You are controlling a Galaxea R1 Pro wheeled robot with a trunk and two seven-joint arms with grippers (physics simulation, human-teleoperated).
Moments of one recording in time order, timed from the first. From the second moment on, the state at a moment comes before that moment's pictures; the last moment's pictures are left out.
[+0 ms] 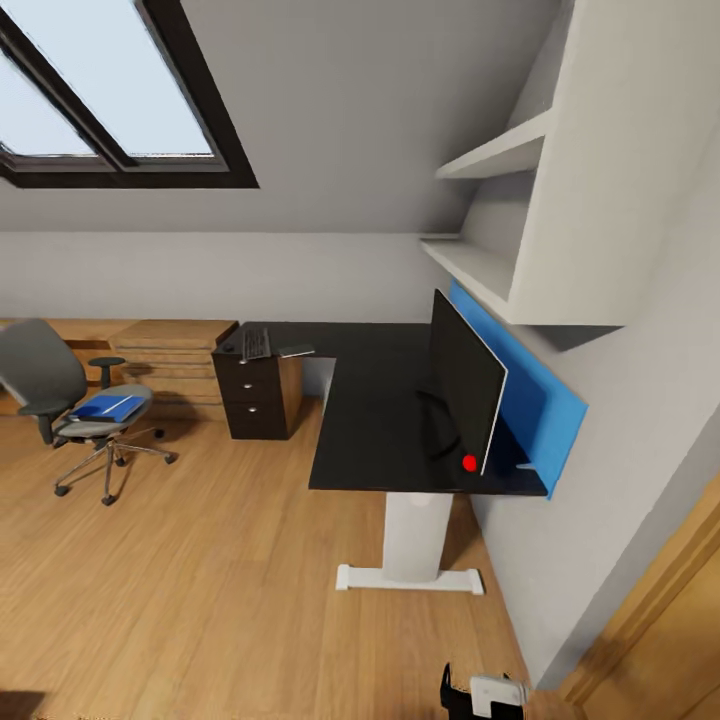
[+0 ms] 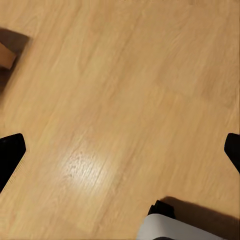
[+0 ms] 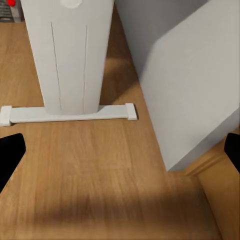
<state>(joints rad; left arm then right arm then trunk) -0.05 0.00 0.33 -0.58 -0.05 -0.10 0.16 -0.27 0.10 0.40 -0.33 -0.17 -0.52 -0.55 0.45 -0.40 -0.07</state>
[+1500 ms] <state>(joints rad) -0.05 0.00 0.27 -0.47 -0.05 -0.11 0.17 -0.27 0.11 0.41 -0.28 -0.16 -0.58 -0.51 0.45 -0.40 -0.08</state>
